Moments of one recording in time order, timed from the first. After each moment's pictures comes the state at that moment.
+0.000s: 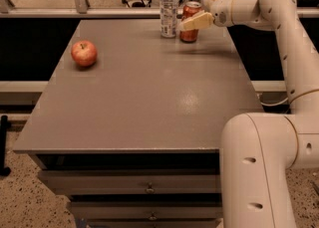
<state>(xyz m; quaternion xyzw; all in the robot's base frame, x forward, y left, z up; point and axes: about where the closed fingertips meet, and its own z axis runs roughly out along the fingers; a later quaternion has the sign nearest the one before) 0.848 -0.140 0.921 -0.41 0.68 0.24 0.56</state>
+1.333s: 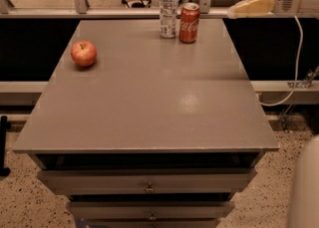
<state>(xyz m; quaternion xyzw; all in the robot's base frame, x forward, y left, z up) 0.737 -0.245 1.016 -0.38 0.66 0.24 0.60</state>
